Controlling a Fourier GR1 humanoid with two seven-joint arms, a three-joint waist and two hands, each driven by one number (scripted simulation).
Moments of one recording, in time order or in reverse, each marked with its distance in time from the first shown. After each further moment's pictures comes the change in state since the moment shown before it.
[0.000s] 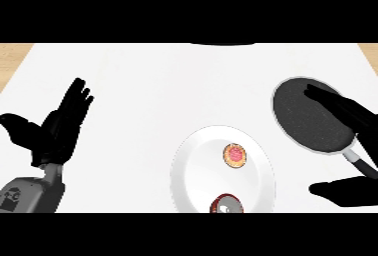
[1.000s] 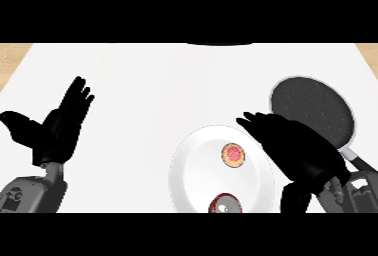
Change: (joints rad) left arm -0.004 -0.034 0.028 -0.012 -0.042 -0.013 0.032; right arm -0.363 0.229 0.343 0.093 0.028 0.520 0.500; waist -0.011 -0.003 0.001
